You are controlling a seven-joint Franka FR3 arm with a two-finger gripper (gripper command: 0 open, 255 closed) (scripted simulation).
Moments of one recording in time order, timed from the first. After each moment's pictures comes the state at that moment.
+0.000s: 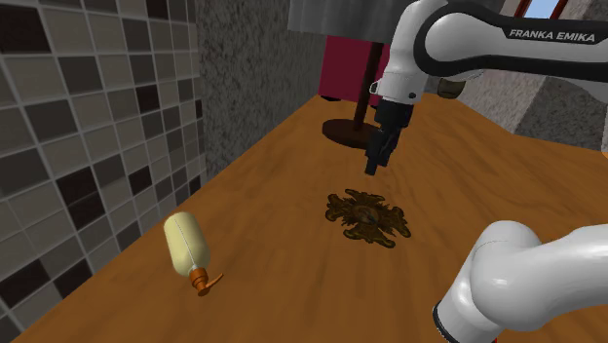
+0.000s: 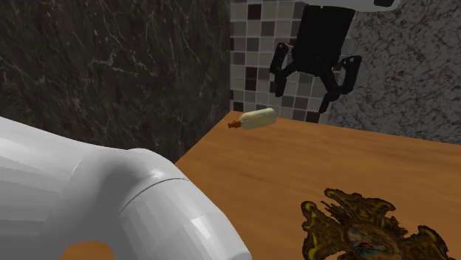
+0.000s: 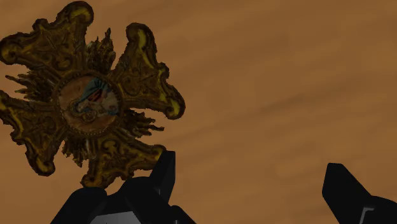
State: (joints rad) arm 0.00 -0.76 -0.06 -2.39 0.06 1.58 -0.12
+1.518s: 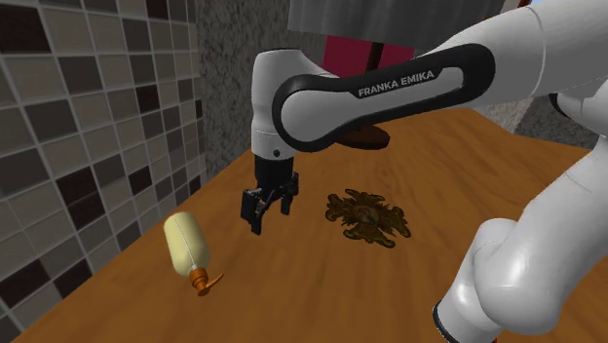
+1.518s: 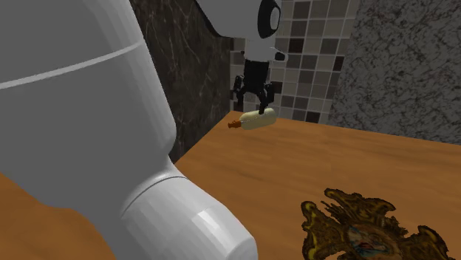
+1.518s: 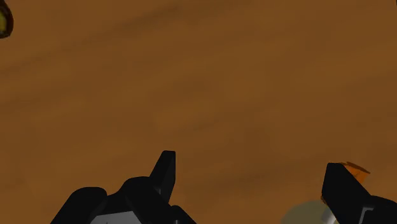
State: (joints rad) arm 0.13 -0.20 0.32 -2.20 0.14 1.94 0.30
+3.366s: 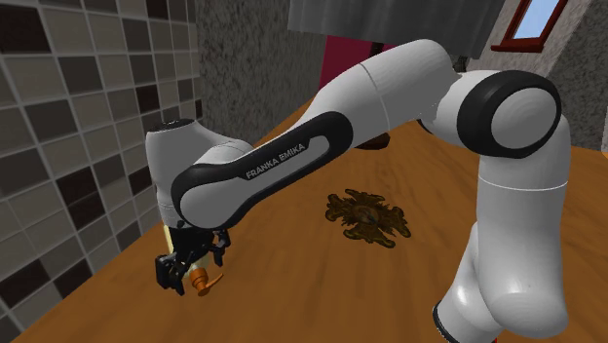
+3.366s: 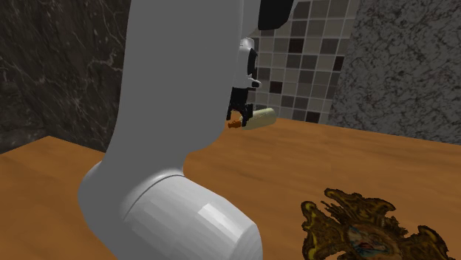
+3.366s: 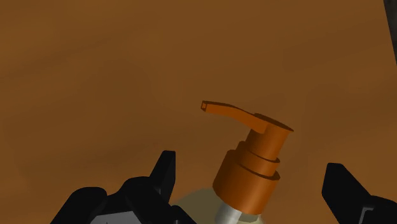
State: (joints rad) arm 0.27 0.37 0.40 -1.85 -0.08 2.09 0.61
